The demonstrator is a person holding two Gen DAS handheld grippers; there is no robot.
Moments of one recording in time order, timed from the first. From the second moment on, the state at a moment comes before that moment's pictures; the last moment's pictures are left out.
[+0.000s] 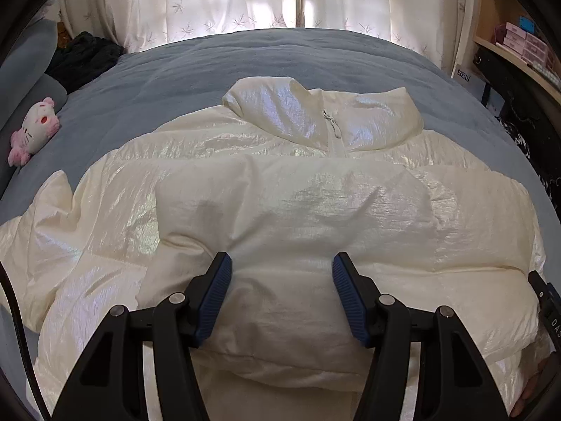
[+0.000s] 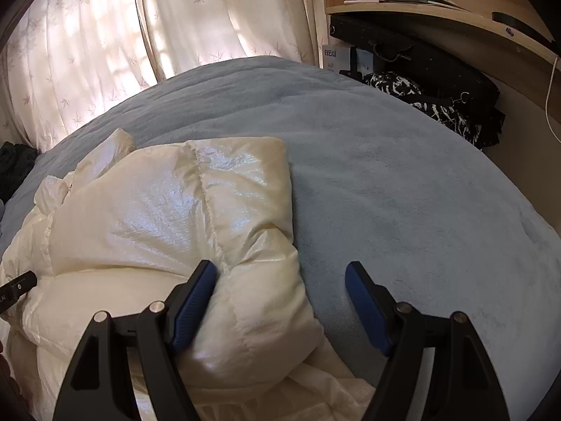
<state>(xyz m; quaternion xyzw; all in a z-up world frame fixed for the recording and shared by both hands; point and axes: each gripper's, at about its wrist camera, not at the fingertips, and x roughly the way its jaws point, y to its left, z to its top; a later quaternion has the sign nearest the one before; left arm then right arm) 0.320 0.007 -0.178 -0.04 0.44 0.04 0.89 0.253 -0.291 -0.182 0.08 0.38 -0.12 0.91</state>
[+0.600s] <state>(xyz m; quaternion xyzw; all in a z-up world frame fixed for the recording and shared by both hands) 0.247 0.015 -0.102 -0.05 0.41 0.04 0.91 0.196 -0.252 -0.110 0.07 0.30 -0.09 0.95</state>
